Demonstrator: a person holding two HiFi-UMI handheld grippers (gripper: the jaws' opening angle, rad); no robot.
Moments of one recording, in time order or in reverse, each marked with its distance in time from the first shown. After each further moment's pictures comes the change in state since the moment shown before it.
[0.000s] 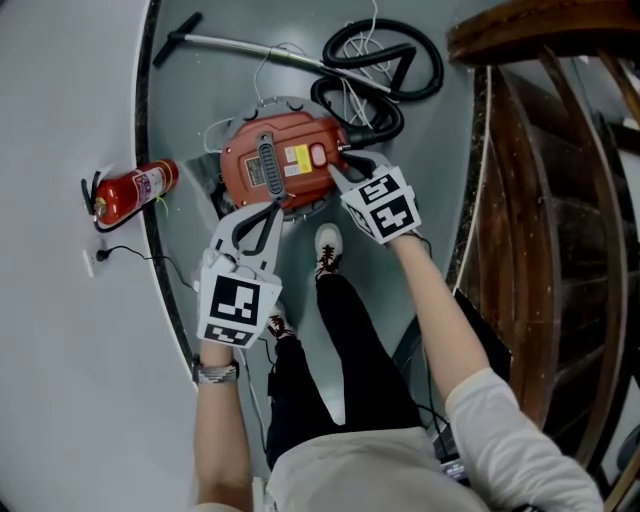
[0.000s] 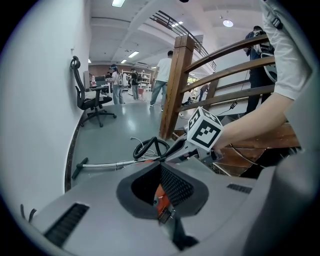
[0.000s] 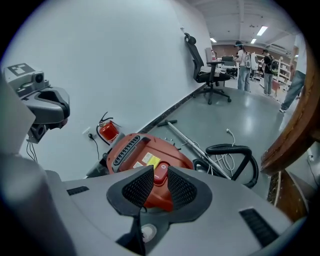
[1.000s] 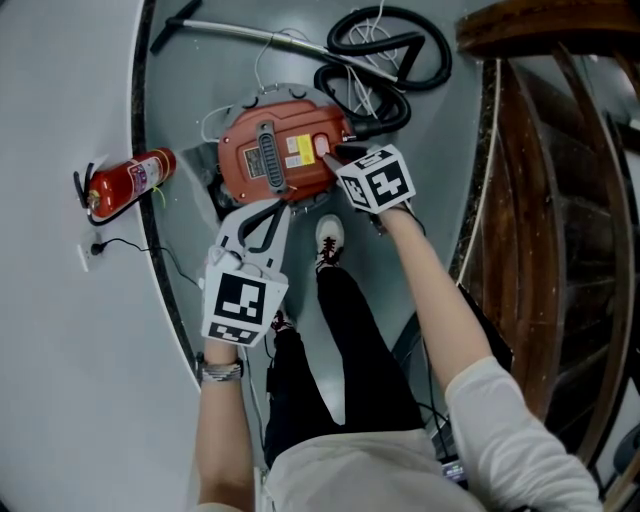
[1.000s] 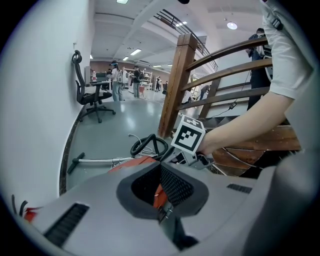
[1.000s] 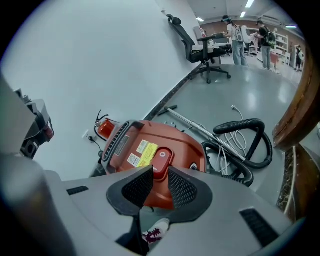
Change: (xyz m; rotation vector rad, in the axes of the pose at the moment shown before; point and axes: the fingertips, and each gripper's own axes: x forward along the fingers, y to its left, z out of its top) left arm 0.016 -0.007 -0.018 -0.039 0.011 -0.018; right arm 0.051 -0.004 -0.033 0.160 0.126 0.085
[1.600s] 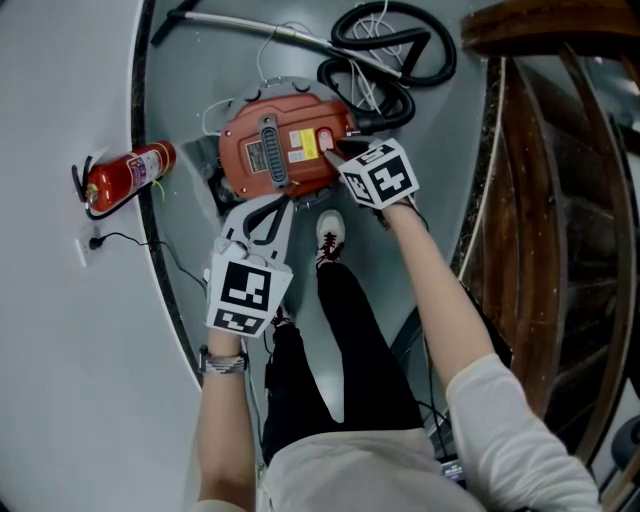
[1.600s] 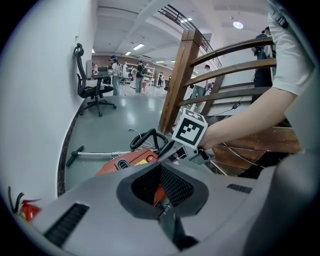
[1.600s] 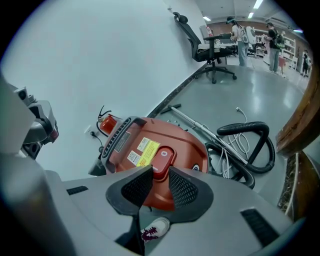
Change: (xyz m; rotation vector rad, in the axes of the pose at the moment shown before) left arm 0.012 0.001 -0.020 -0.035 0.052 -0.004; right arm 0.006 0.002 -0.002 -0.051 0.022 0.021
